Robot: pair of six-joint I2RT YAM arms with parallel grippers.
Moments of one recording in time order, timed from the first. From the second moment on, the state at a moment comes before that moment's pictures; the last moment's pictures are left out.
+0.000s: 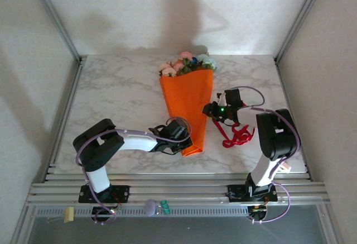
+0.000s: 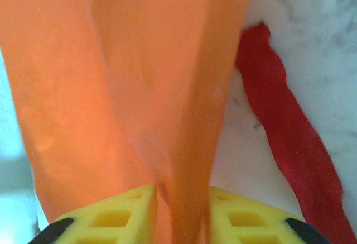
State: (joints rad) left arm -0.91 1.78 0.83 0.06 0.14 -1.30; right arm 0.26 1.76 0.86 0.03 -0.59 0.67
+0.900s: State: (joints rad) left arm -0.91 1.78 0.83 0.06 0.13 -1.30; right arm 0.21 1.99 1.12 0.07 -0.57 0.74
